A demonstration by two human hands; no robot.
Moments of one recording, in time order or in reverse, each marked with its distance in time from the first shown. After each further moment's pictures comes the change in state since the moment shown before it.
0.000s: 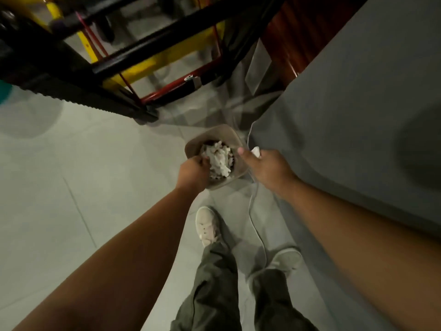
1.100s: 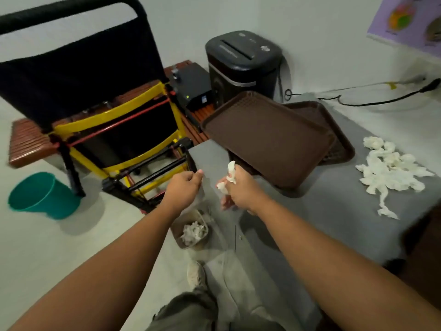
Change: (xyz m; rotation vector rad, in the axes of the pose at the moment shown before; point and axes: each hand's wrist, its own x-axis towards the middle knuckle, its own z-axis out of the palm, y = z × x) left_hand -0.384 0.338 -0.140 -0.250 0.292 0.372; right_hand -0.316 -0.075 -0.340 0.389 -0.006 -0.379
